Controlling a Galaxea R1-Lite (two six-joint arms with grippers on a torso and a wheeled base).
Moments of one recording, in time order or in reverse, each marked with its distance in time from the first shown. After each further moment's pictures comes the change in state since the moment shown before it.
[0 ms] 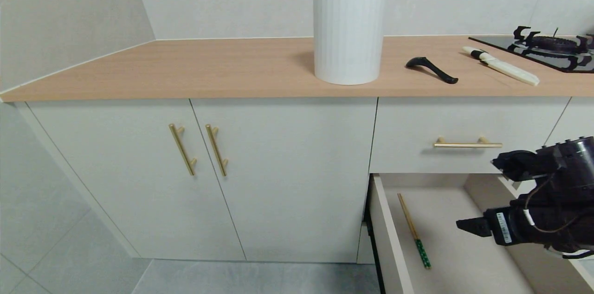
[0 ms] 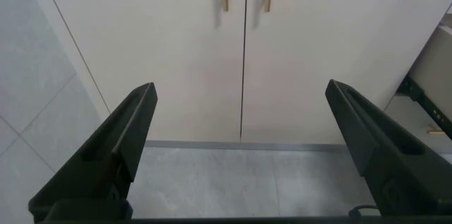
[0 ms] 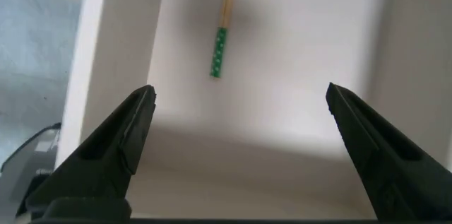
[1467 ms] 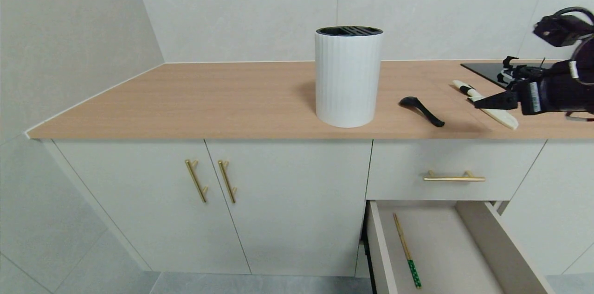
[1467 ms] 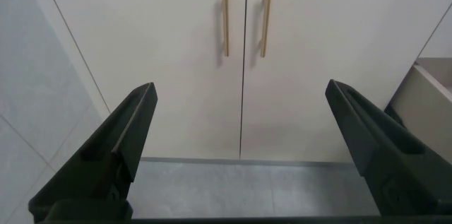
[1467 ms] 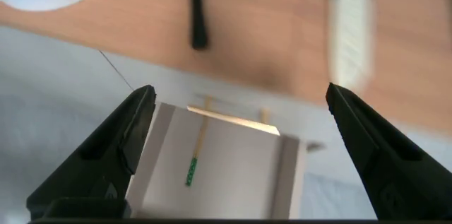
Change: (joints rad) left arm 0.000 0.000 0.000 0.000 -0.001 0.000; right arm -0.180 0.108 -0.781 0.348 0.190 -0.239
